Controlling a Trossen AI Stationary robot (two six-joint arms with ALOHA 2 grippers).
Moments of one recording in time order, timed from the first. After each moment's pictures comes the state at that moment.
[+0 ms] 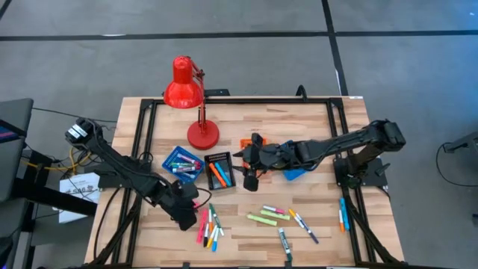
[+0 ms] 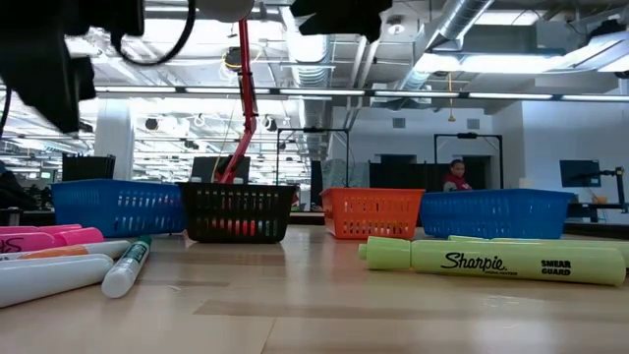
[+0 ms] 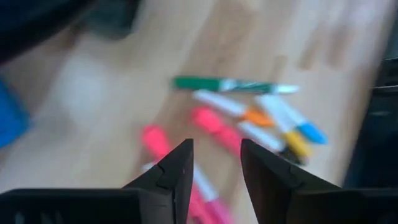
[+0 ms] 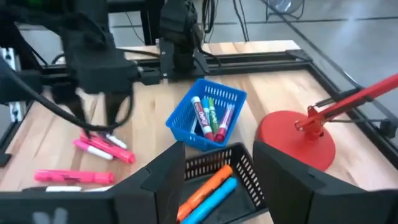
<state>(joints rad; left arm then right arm) -0.66 1.37 0.84 -0.55 -0.24 -1.03 0.18 1.59 1.24 -0.12 0.29 0.07</state>
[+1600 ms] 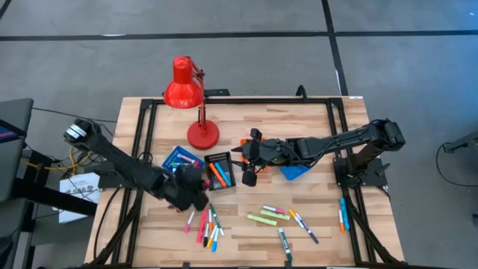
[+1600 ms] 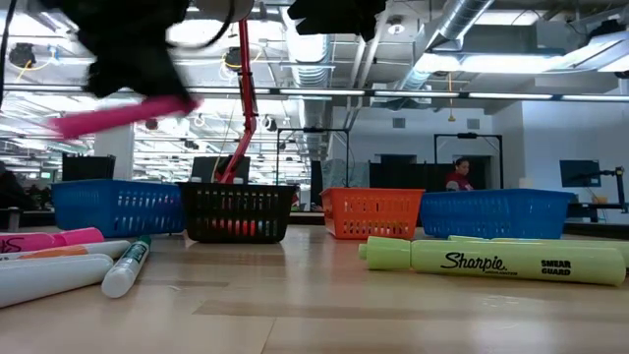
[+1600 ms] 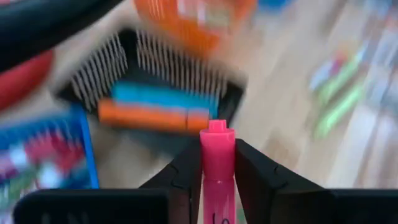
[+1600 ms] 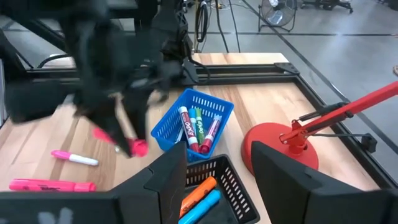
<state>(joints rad) -0.56 1.34 0.84 -0.48 -0.65 -1.02 0.15 1.59 1.24 -0.08 0.29 0.00</state>
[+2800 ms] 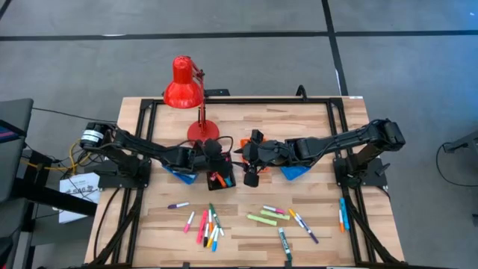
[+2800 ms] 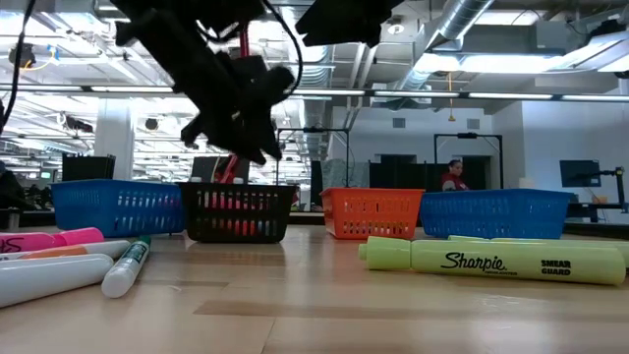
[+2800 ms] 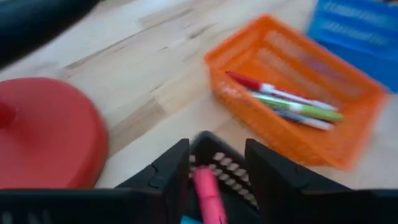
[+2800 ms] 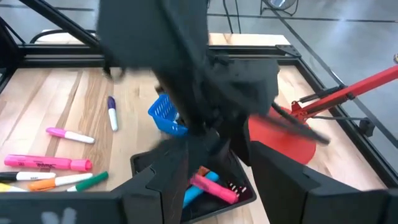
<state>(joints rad) -0.15 1.55 0.84 -0.13 -0.62 -0.71 0.15 1.59 1.24 -0.15 0.29 0.00</state>
